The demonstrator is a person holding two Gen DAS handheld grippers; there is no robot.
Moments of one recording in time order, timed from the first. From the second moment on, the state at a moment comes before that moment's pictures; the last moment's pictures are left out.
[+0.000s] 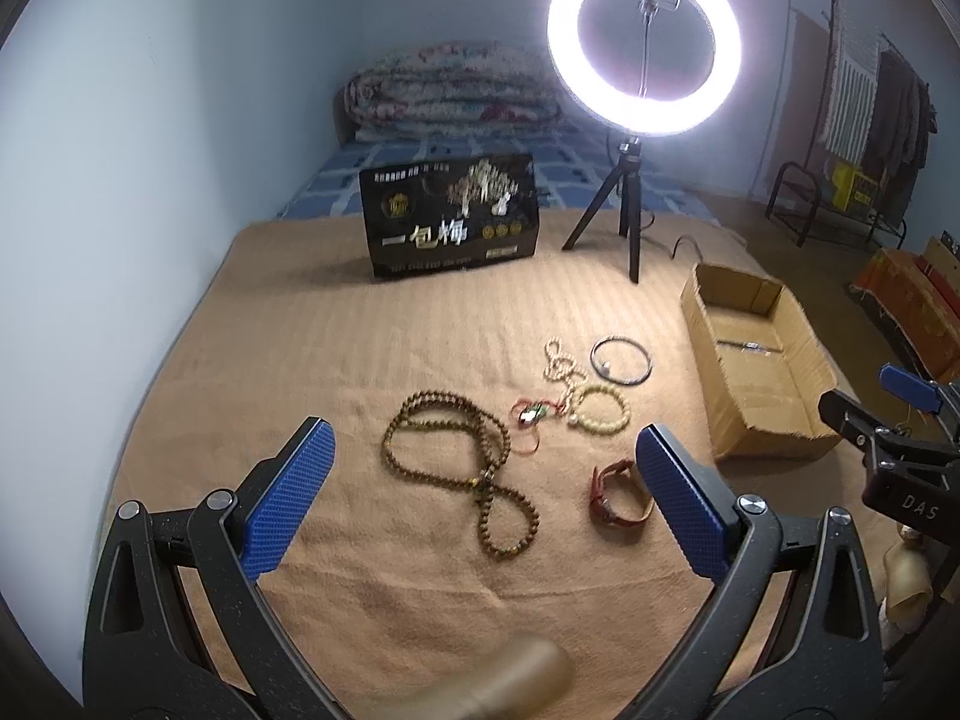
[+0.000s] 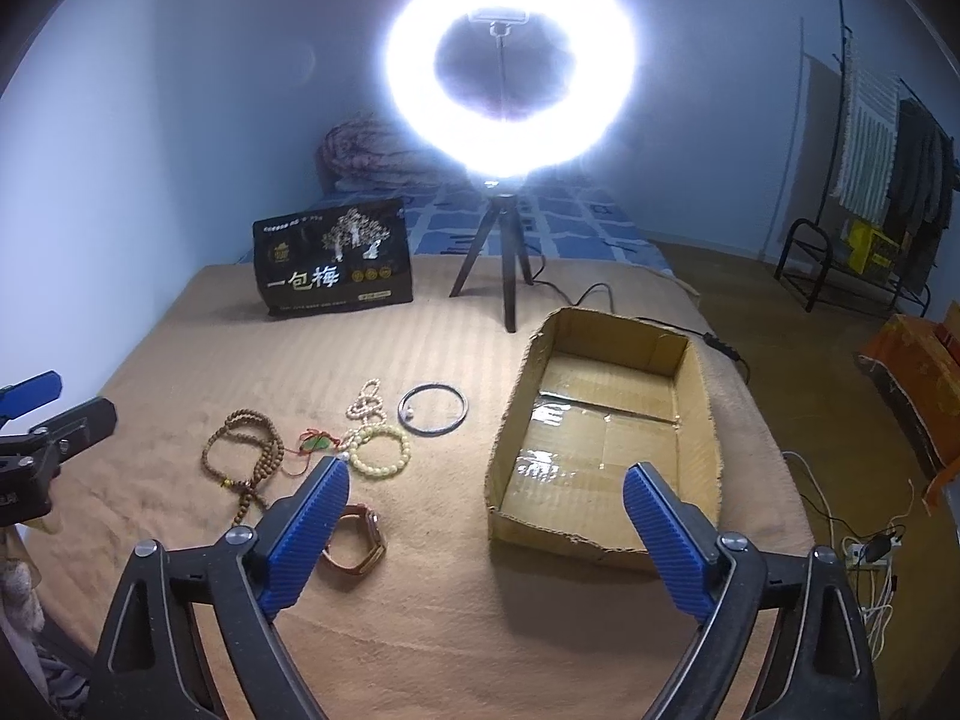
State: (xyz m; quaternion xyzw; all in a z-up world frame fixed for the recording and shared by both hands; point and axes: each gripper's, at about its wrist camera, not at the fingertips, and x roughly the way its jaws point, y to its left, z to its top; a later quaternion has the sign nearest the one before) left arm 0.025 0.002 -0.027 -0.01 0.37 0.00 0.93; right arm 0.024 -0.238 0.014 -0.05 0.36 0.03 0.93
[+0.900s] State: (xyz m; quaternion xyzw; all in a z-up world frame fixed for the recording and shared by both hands) left arm 0.103 0.061 -0.117 -0.15 0.54 -0.02 0.83; right arm 0.078 -0.195 -0.070 -0.06 0.51 0.16 0.84
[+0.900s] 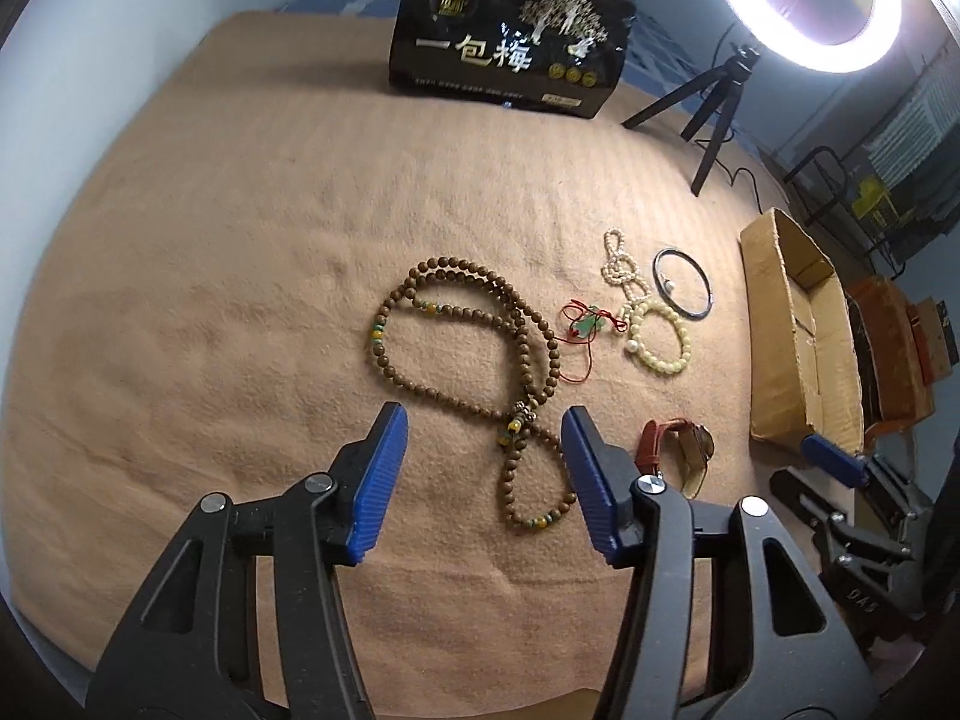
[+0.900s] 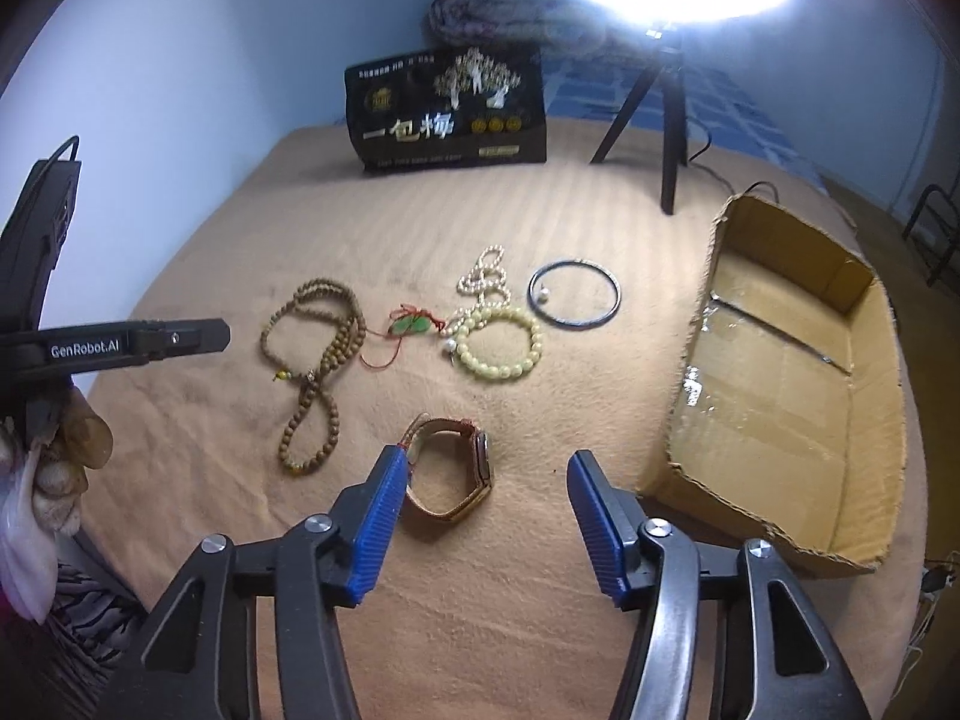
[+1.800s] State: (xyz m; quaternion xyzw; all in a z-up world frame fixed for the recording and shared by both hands) left arm 0.165 0.019 -0.194 -0.11 0.62 -0.03 0.78; right arm 0.107 -0.175 -0.134 -0.06 0.59 0.16 0.79
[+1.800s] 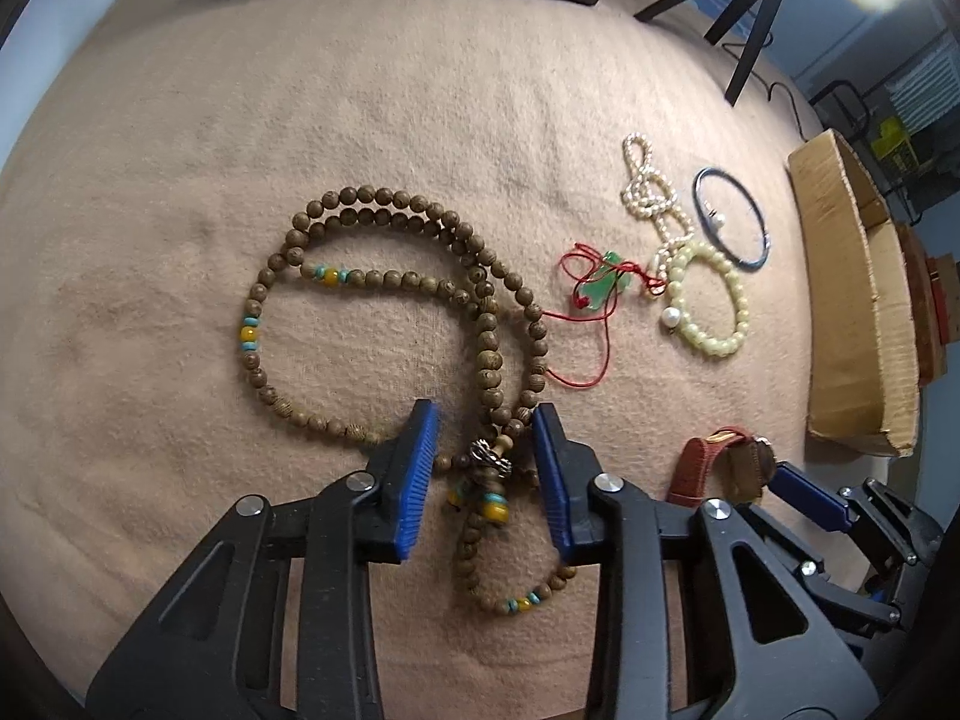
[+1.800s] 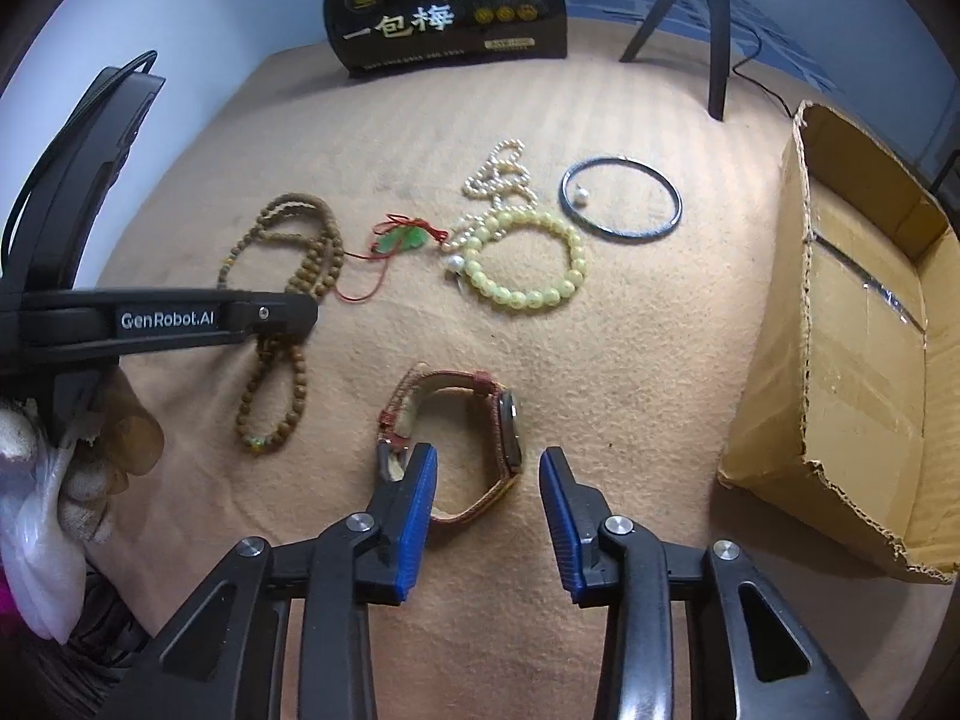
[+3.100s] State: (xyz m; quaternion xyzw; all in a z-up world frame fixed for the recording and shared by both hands) left arm 0.139 0.048 -0.072 -0.22 0.49 -0.08 0.84; right arm 0.098 -0.190 -0.068 -0.06 0.50 0.15 0.85
